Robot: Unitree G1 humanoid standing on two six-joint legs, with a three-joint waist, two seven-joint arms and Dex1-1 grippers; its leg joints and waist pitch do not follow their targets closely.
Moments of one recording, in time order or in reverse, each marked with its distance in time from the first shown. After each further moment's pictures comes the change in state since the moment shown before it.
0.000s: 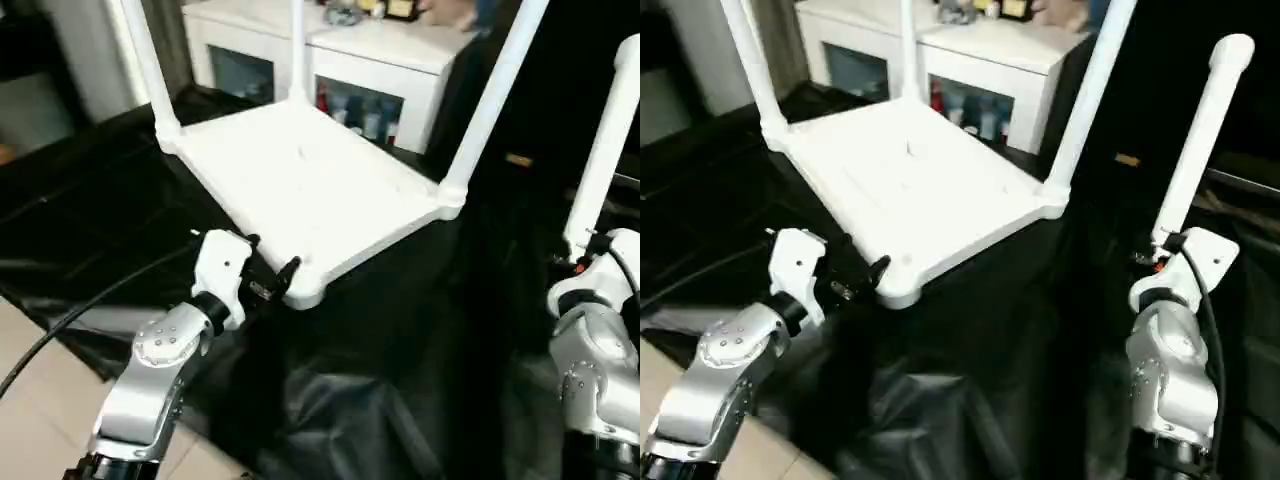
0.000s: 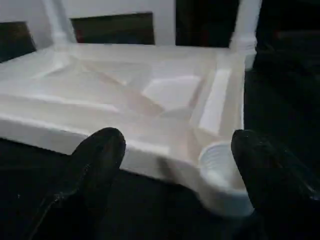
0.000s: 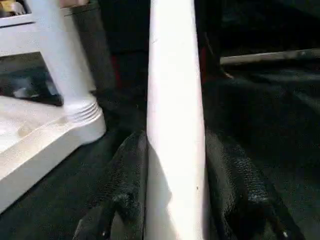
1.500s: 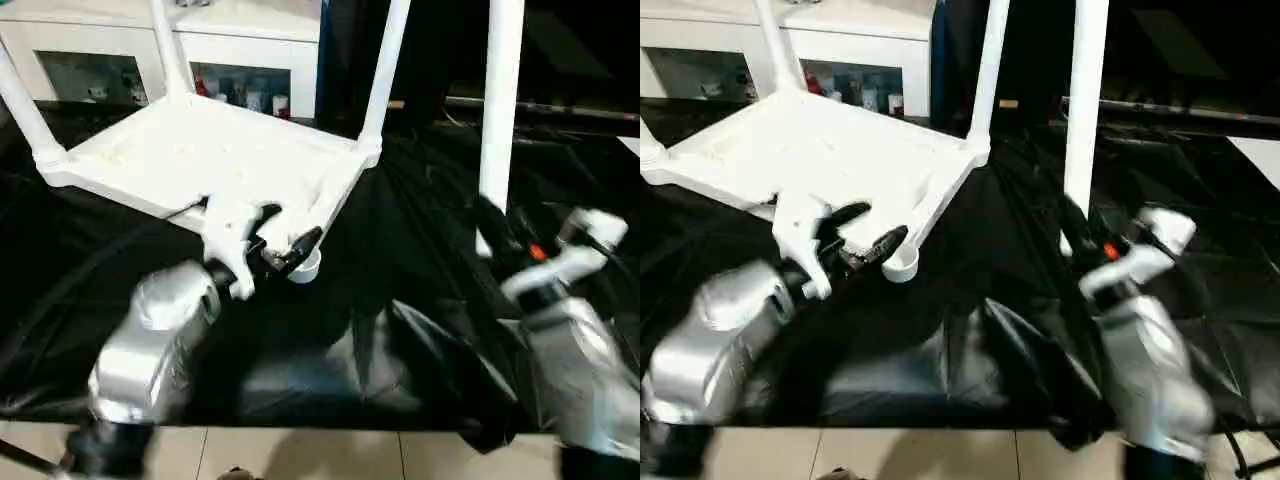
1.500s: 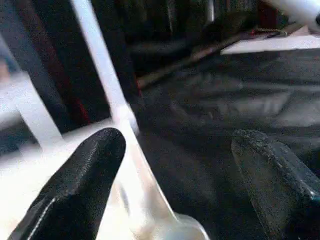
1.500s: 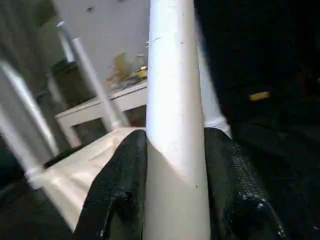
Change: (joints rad) left arm -0.278 0.097 -0.105 -0.031 0.042 -0.052 -0.155; right arm 0.060 -0.118 0.036 -0.121 0.449 0.026 0.624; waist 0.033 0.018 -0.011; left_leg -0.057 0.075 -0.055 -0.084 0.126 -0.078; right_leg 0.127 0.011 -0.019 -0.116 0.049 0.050
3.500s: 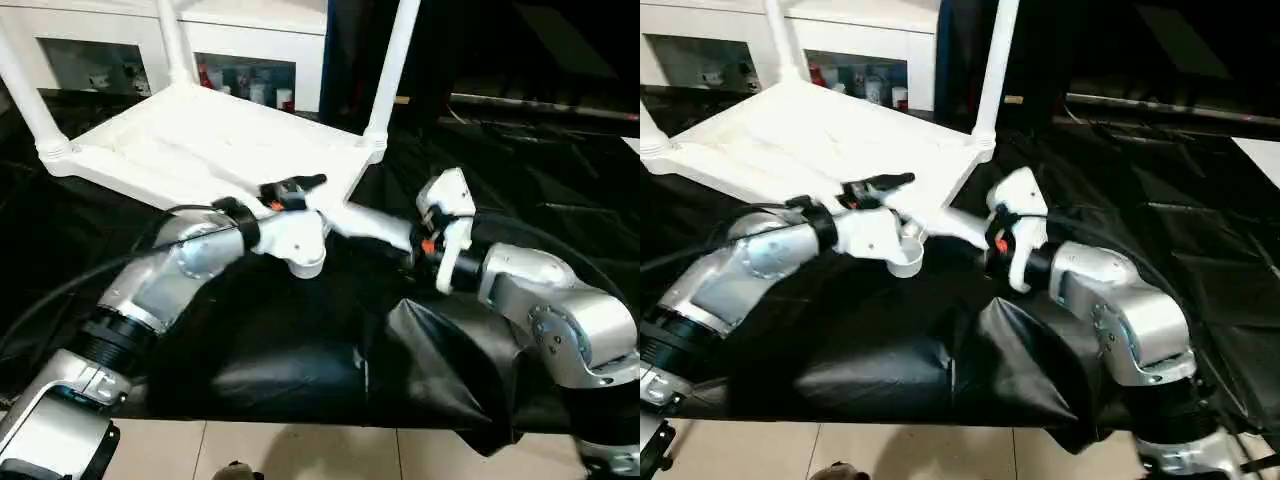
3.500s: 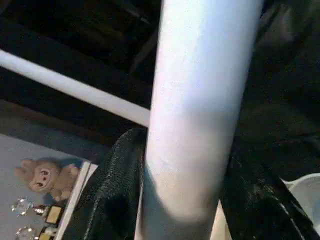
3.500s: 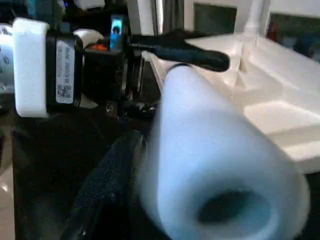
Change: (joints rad) left arm -0.278 0.130 -0.198 0.479 0.487 -0.587 0.068; right arm -0.283 -0.157 0.404 -0.076 -0.144 0.322 0.141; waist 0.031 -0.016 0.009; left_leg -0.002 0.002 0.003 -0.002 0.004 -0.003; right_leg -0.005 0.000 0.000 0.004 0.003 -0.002
